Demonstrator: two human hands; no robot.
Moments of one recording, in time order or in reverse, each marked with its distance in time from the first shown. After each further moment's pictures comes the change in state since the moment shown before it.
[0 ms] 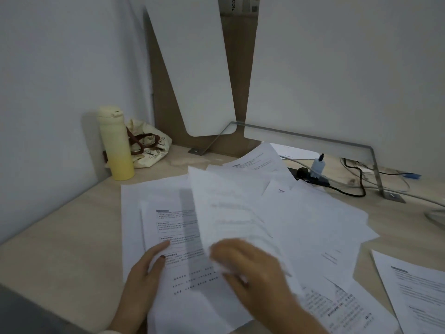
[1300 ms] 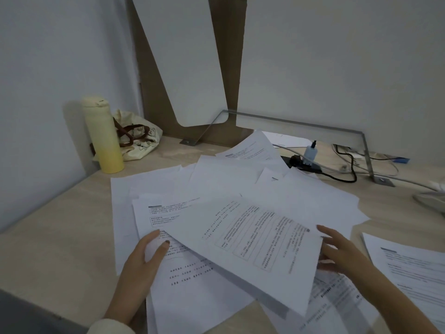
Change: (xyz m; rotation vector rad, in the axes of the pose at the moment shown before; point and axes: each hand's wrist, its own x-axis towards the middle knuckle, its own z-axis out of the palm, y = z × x) left_hand 0.001 0.004 0.004 0.080 -0.003 -0.109; right_hand -0.071 0.098 -0.091 0.561 -0.013 1.390
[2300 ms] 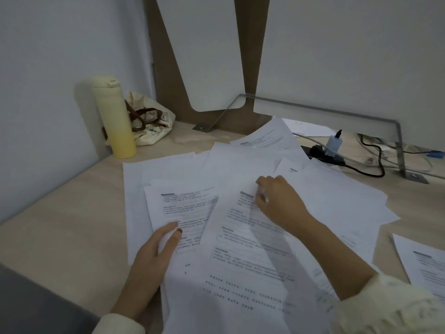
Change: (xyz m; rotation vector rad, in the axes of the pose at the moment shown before) left_hand 0.004 -0.004 -0.003 -0.038 -0.040 -0.001; right_hand 0.061 -0.068 0.124 -1.039 0.087 -0.738
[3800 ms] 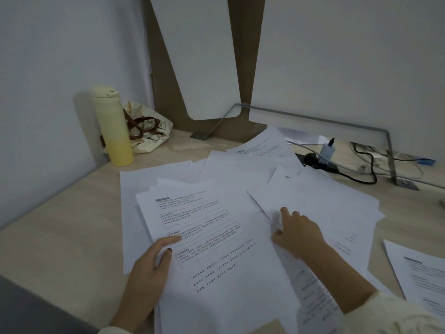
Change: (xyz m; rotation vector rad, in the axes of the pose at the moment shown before) left_hand 0.001 -0.019 0.004 0.098 -0.013 0.236; right_hand -0.032 0.048 0.018 -0.291 -0.252 0.310
